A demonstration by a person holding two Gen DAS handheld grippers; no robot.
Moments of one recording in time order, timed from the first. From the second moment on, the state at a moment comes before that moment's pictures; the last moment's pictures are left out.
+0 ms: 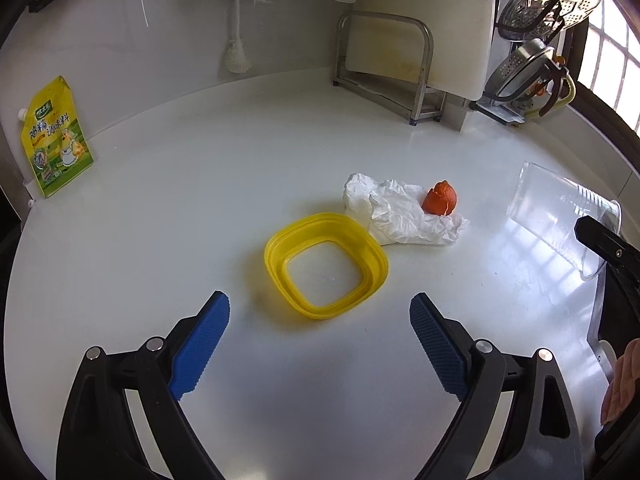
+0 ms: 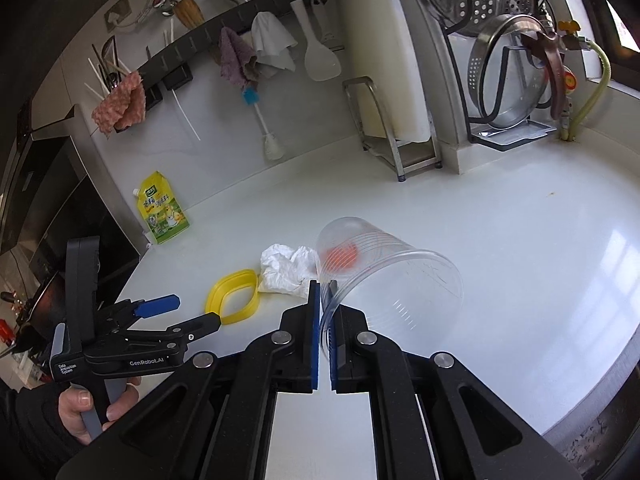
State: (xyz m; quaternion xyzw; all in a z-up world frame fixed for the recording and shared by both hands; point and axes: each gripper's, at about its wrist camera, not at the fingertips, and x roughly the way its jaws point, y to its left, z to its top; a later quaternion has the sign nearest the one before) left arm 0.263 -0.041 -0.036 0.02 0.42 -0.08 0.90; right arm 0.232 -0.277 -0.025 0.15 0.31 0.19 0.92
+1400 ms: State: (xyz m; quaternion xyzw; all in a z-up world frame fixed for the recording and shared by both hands) left arm 0.165 -0.040 0.006 0.07 0.34 -0.05 0.94; right arm 0.144 -0.258 -0.010 0.11 0.28 0.15 0.94
